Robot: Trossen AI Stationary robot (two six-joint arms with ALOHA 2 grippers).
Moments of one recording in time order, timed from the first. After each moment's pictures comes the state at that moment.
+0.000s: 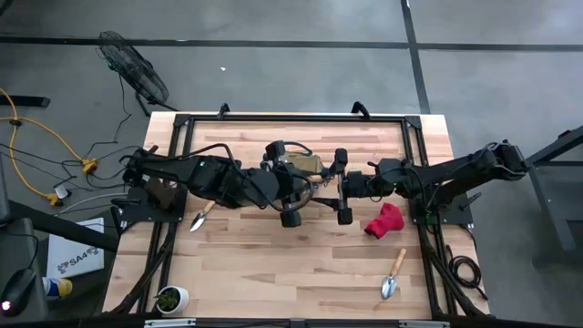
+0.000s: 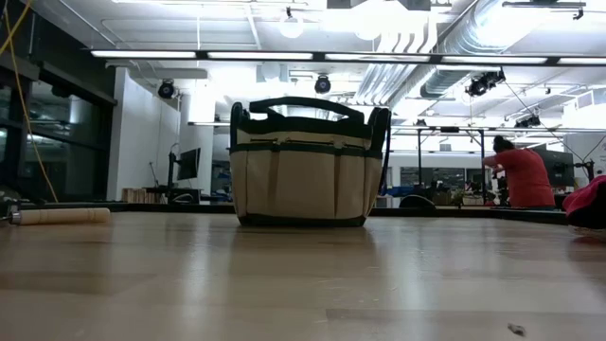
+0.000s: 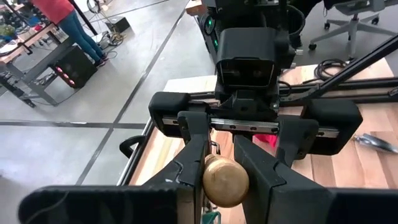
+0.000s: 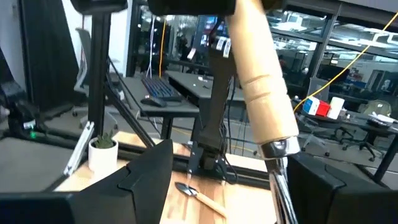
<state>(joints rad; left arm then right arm) -0.32 1.77 2.16 -0.84 -0.67 0.02 0.15 1.24 0.81 0.51 0.07 -0.18</state>
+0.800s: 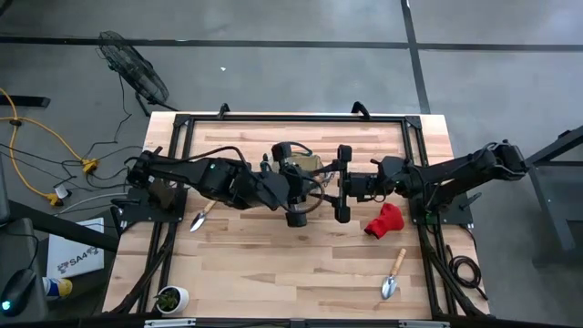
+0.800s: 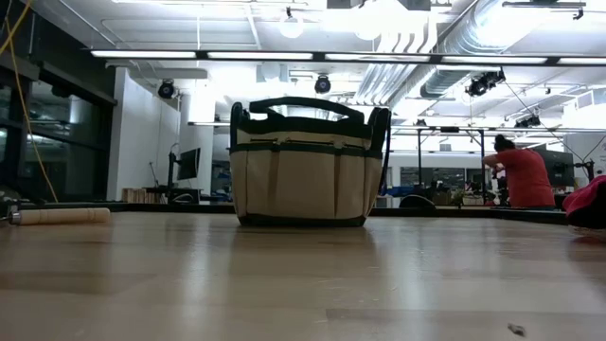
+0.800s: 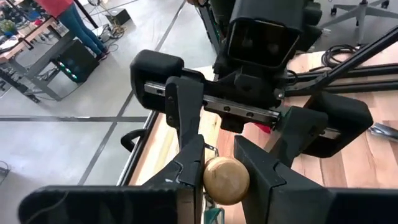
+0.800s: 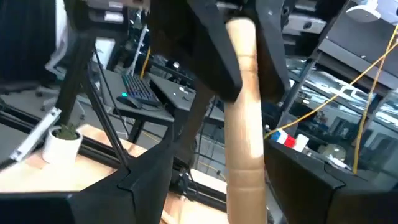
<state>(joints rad) -0.30 1.80 2.16 -0.85 -0.66 0.02 0.14 1.24 0.81 0.59 0.09 -0.44</state>
